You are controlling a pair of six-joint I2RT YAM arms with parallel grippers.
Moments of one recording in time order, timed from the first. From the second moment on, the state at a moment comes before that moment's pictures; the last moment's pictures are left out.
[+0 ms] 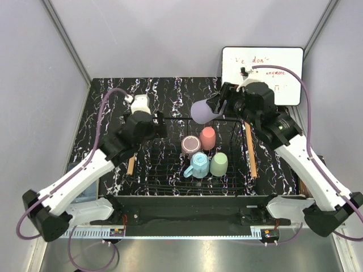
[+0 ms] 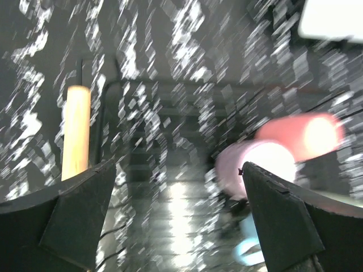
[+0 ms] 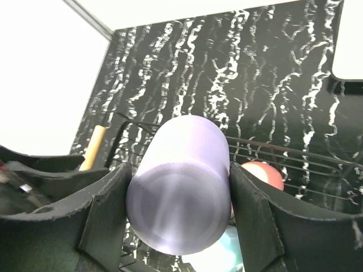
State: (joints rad) left arm -0.74 1.12 1.10 -0.60 -0.48 -0.53; right arm 0.60 1.22 1.47 -0.58 0.12 0.53
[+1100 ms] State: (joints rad) left arm -0.57 1.02 0.70 0.59 0.28 -0.87; right arm 0.32 1.21 0.80 0.77 -0.64 1.29
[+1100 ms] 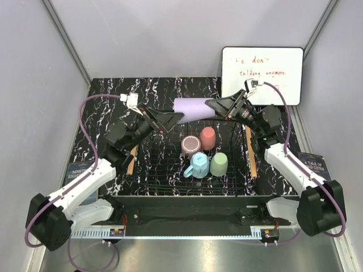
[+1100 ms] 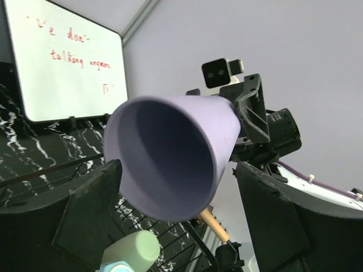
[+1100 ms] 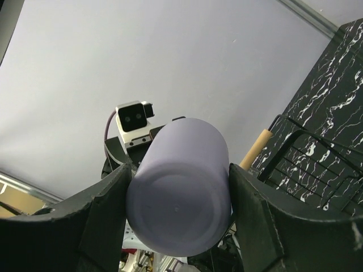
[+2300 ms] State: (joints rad) left arm -0.45 1.17 1.24 -0.23 0.11 -0.59; right arm 0.40 0.98 1.09 -0.17 -0.11 0.75
